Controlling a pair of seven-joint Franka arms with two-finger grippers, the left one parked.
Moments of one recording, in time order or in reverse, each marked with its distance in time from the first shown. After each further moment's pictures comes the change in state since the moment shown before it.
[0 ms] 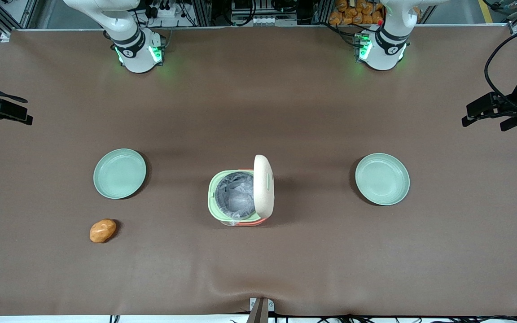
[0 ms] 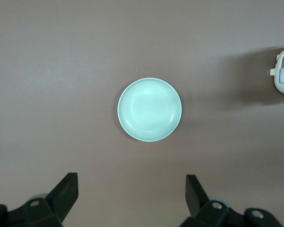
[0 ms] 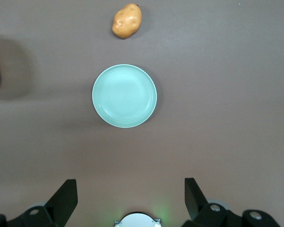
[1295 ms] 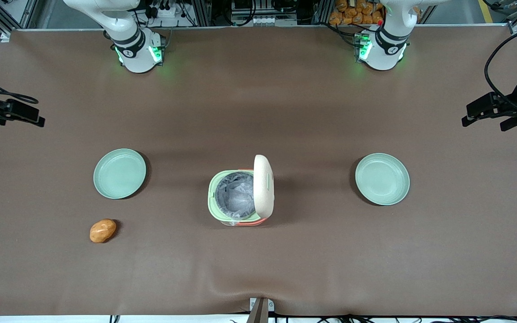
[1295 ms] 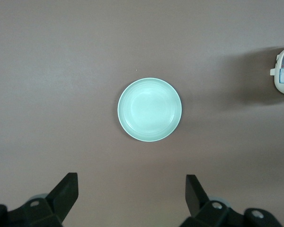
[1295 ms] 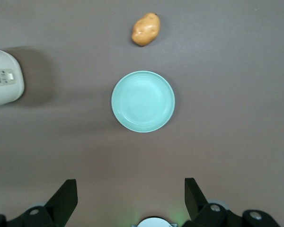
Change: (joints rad) arm 0.001 0.010 0.043 0.042 0.035 -0.004 0.060
